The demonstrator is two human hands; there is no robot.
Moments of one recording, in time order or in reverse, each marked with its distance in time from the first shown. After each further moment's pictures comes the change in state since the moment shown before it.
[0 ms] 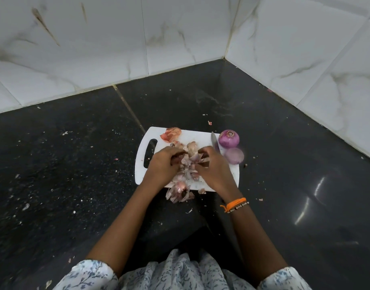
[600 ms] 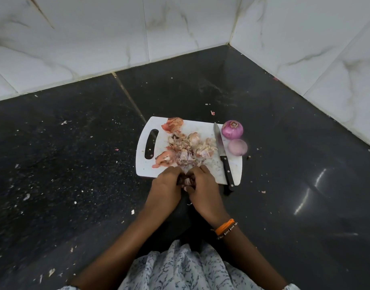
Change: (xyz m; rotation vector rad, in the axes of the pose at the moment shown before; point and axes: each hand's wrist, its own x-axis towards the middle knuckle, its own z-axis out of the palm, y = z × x) left_hand -0.061 -0.009 0.026 0.215 -0.012 -0.045; right_hand -0.048 0.011 0.043 -0.171 -0.071 -0.037
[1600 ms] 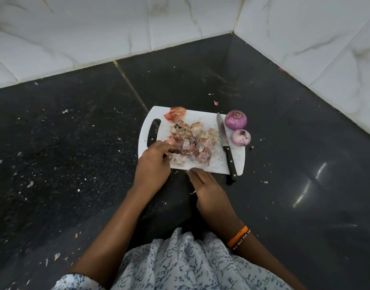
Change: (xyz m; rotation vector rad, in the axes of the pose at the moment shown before) left_hand 0.013 -0.012 -0.029 -0.113 0.178 0.008; right_hand -0.037 0.011 -0.001 -0.349 -0.079 -0.291
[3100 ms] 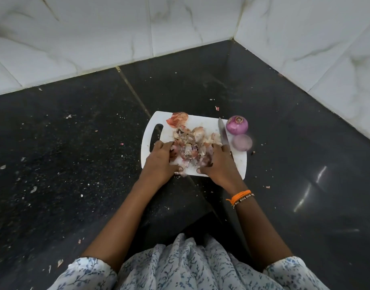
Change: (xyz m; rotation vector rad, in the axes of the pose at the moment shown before) left_hand 0.025 -0.008 0.006 0.125 -0.241 -0.118; right_hand 0.065 0.032 -0.029 0.289 0.006 0.401
